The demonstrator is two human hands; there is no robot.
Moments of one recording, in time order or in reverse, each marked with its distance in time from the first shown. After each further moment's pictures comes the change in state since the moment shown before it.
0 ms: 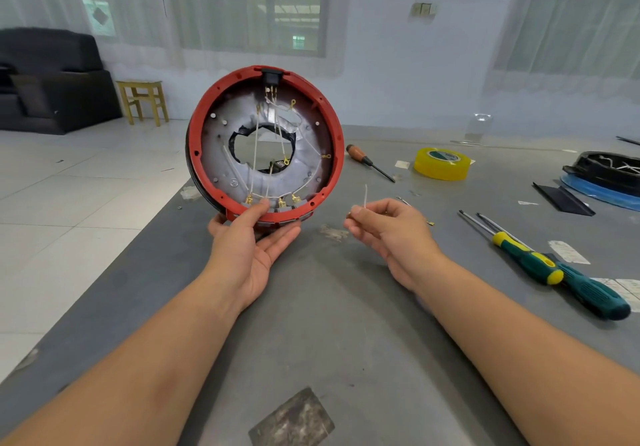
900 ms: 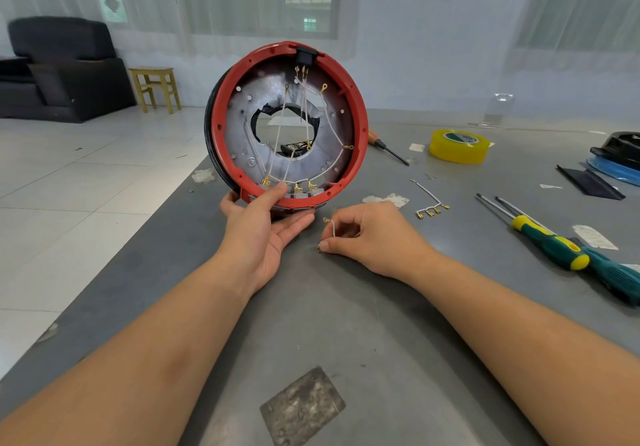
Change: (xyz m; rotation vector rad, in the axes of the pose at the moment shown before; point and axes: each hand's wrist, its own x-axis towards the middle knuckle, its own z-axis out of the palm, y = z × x) left_hand -0.001 -0.004 0.001 0.072 -0.028 0.034; right_hand -0.014 0.011 0.015 -1.140 -0.441 -0.454
